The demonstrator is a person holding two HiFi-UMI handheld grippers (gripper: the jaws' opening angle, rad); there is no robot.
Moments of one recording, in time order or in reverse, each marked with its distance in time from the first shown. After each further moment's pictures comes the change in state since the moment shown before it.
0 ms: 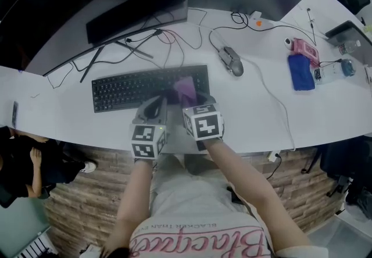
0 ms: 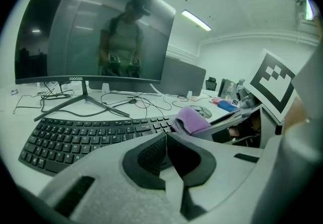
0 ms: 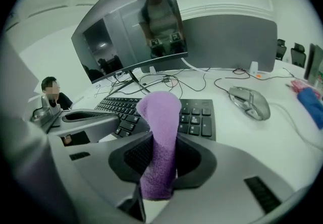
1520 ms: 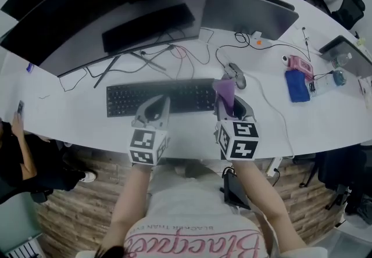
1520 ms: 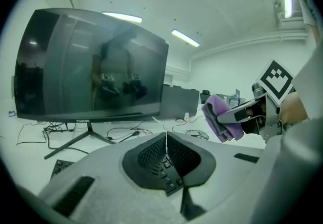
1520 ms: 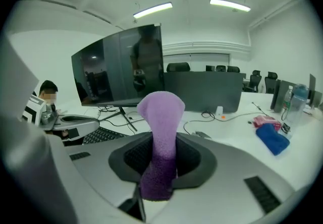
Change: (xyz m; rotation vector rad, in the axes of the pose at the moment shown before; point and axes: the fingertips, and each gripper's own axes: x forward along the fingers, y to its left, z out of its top) left arm -0.062 0.007 0.082 0.103 -0.197 -0.030; right arm -0.131 -0.026 0.075 -0.038 -0.311 -0.234
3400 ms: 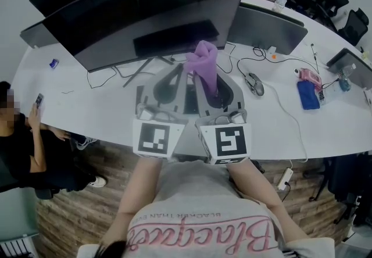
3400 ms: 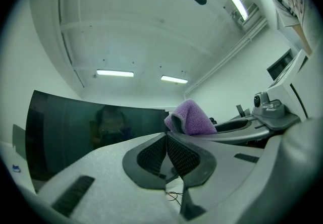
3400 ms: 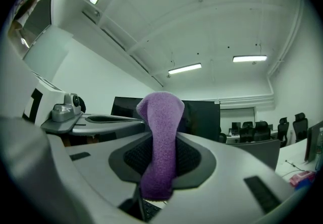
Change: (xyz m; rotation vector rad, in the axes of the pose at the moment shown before) left arm -0.117 0.017 0.172 0.234 -0.507 0.073; right arm -0.078 0.196 0.150 -0.225 -0.649 0.212
